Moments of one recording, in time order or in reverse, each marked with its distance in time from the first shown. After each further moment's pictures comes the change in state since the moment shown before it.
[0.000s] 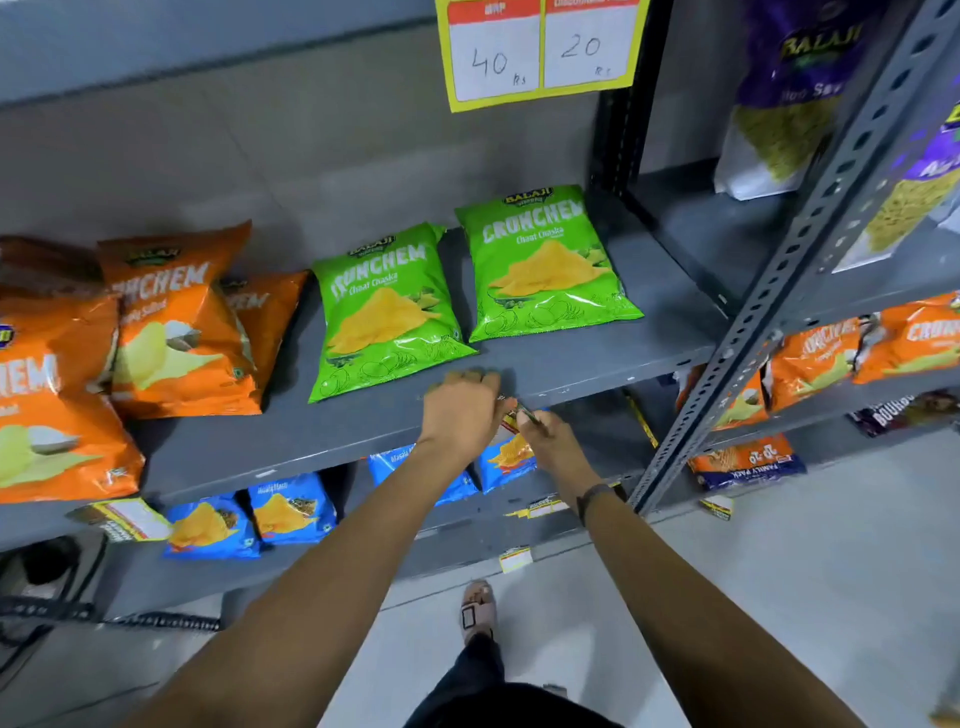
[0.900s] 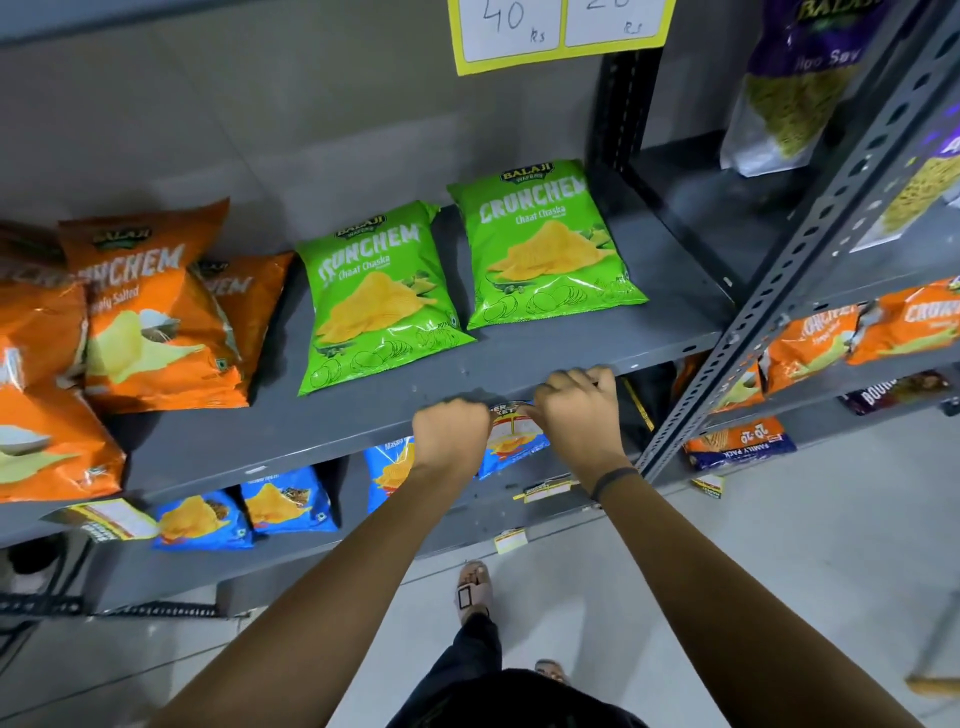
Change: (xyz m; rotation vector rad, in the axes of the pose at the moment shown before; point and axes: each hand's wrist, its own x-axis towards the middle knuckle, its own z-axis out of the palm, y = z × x) left_hand -0.018 0.002 0.016 0.195 -0.155 -0.125; right_hand -0.003 -0.022 -0.031 -1.255 0.347 -0.611
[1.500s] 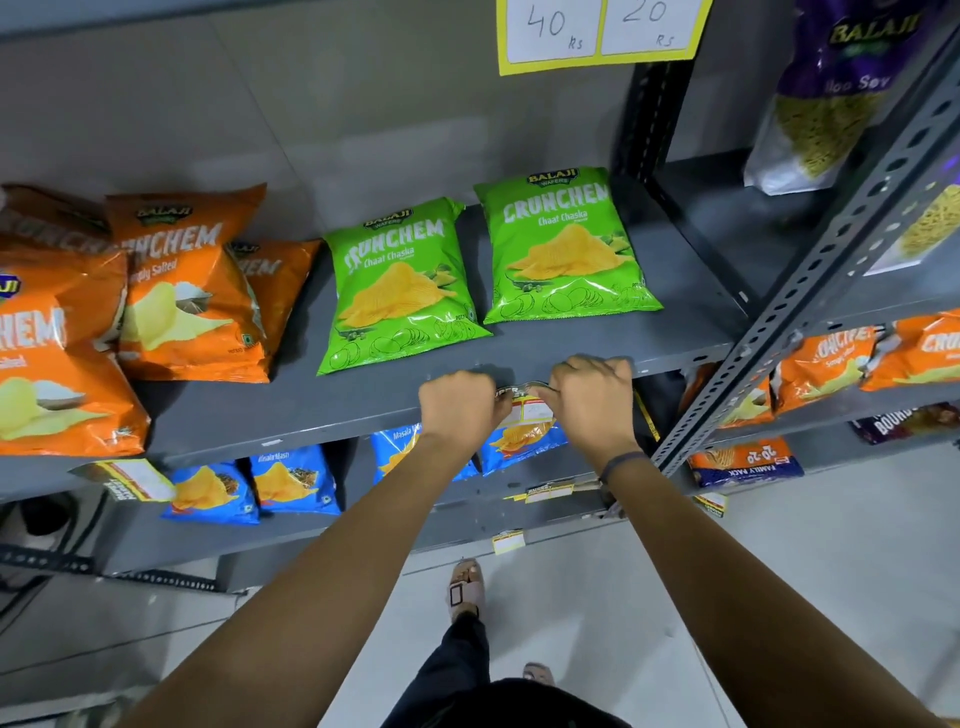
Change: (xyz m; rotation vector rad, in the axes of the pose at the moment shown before) left_hand 0.010 -0.005 -0.002 -0.140 0.212 -0.037; right_hand 0.011 0.003 -0.018 0.060 0.017 0.032
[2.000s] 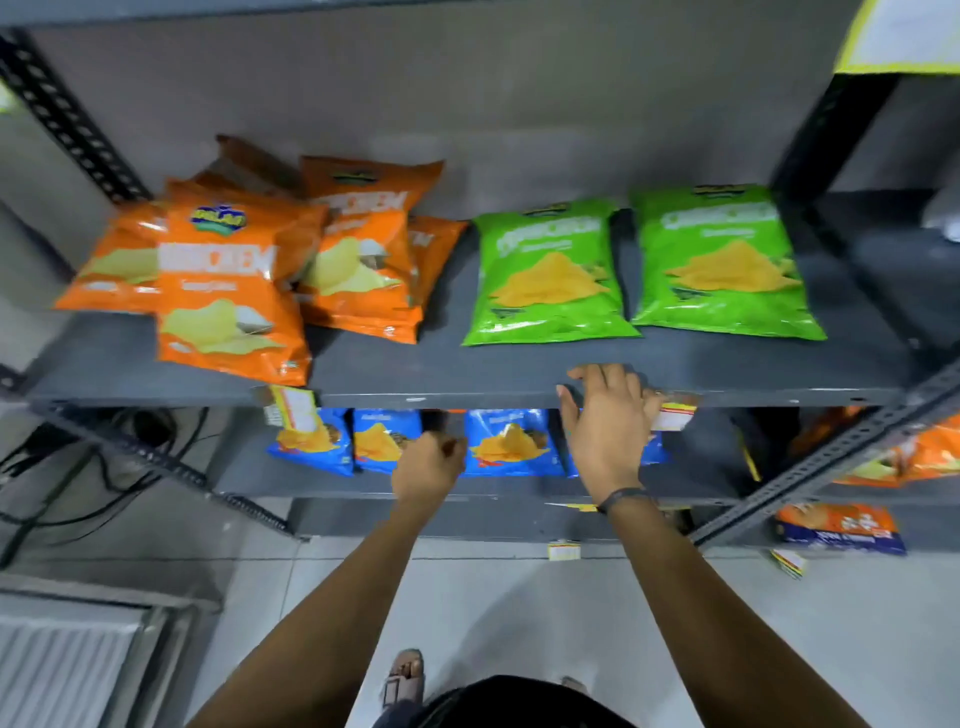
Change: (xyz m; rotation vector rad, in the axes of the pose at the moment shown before) left_hand -0.102 -0.170 0.079 -0.789 -0.152 -0.618; right_hand -0.022 -0.149 0.000 0.260 0.104 0.112
